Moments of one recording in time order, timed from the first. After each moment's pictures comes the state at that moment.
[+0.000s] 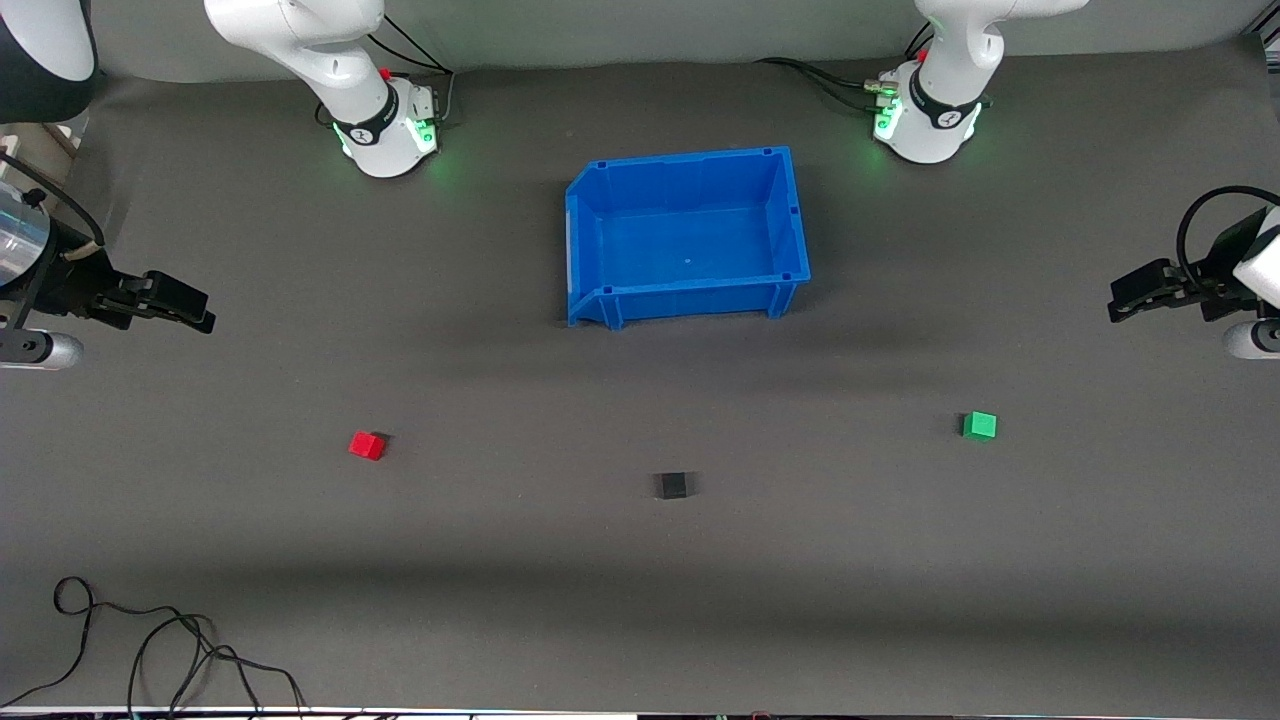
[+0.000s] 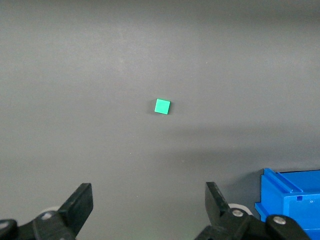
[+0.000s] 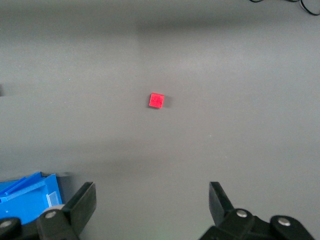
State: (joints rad) left arm 0.01 0.06 -0.01 -1.57 0.01 1.60 0.02; right arm 0.07 0.10 -0.03 -1.48 0.00 1.54 0.13
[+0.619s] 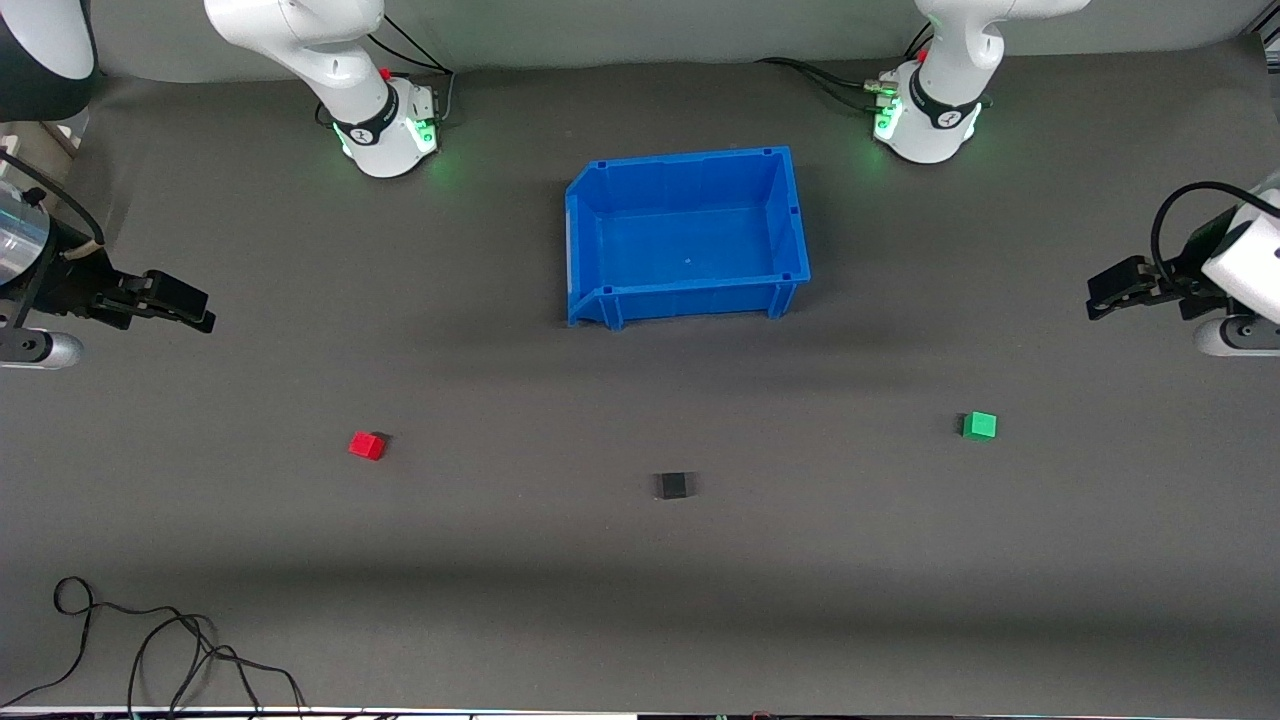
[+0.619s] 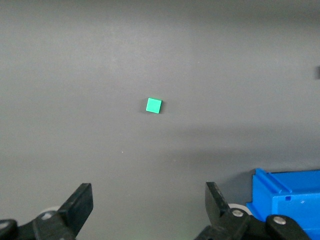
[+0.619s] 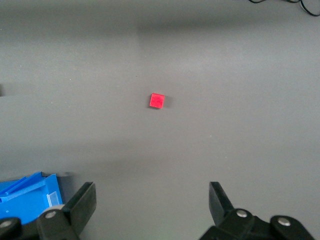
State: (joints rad) left arm -0.02 0.06 -0.01 -1.58 0.01 1.59 -0.07; right arm 0.07 0.10 -0.03 -1.48 0.00 1.54 0.13
